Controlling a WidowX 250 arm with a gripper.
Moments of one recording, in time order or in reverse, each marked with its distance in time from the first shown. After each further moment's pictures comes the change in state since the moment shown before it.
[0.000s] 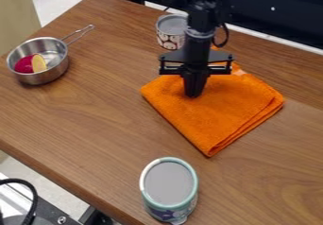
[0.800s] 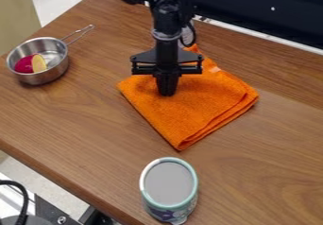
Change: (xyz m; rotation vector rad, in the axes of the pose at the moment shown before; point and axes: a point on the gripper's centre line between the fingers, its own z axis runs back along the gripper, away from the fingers) arm 0.010 0.042 -0.012 -0.015 -0.012 -0.014
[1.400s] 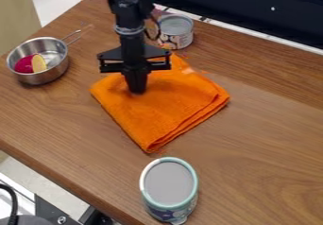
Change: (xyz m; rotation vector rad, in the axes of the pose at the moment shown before) arm 0.000 0.040 0.005 -0.021 0.029 0.019
